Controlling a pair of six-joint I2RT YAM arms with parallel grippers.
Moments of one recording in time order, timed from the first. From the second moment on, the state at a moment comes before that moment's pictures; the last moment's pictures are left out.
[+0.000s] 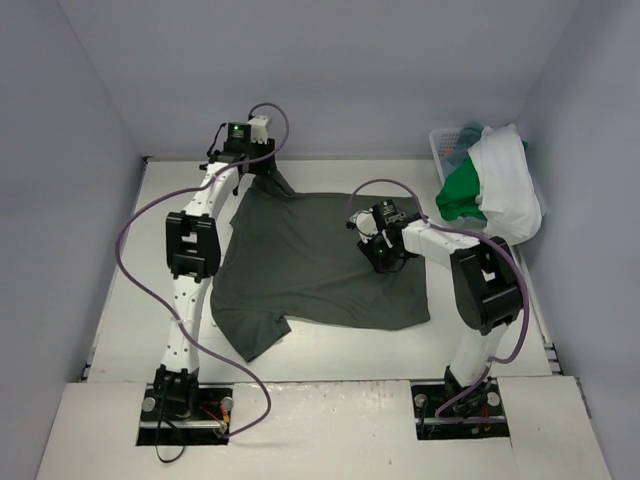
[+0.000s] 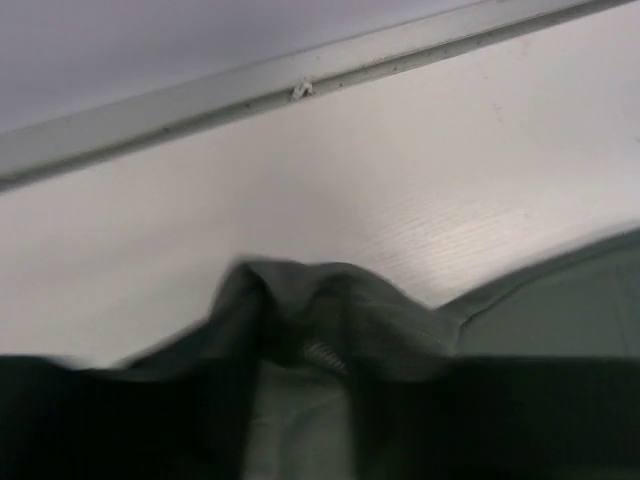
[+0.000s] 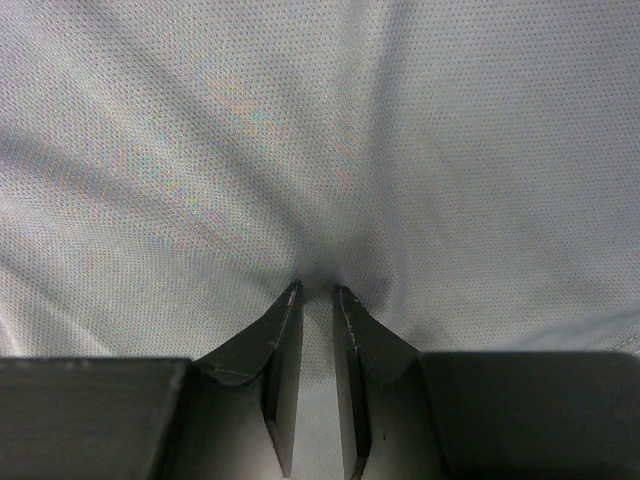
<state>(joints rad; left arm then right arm) -0.17 2.50 2.36 -0.46 0.25 -0.02 0.40 1.82 1.12 -0.50 -0.11 -0.37</state>
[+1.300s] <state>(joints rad) -0.17 2.36 2.26 -0.41 0.08 -0.04 0.39 1.83 1.12 -0.48 -0.13 -0.34</state>
